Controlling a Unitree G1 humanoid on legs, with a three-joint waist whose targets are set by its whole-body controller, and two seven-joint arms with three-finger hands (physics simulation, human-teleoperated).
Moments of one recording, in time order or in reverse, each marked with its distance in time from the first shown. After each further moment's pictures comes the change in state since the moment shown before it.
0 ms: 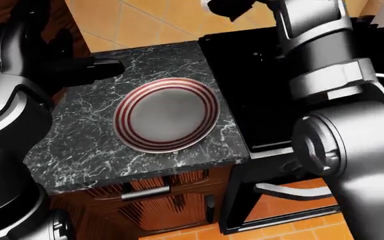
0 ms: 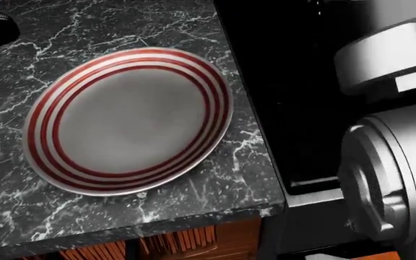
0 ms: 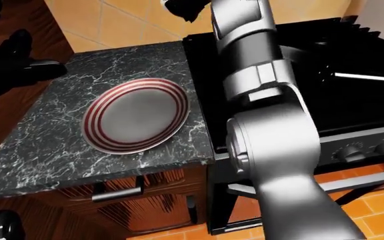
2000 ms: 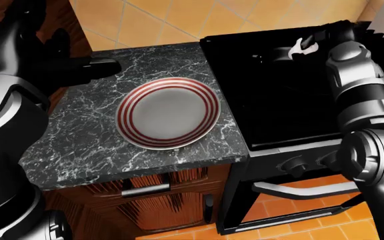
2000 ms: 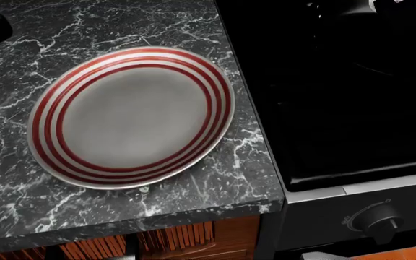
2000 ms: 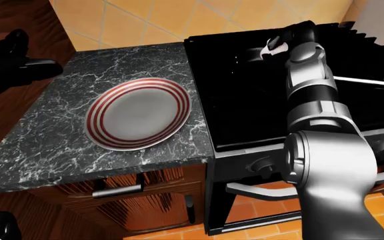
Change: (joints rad) left arm 0.009 0.021 0.008 0.005 -0.033 -0.010 0.017; right arm 0.274 -0.317 -0.084 0.305 -0.002 -0.196 -0.376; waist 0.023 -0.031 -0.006
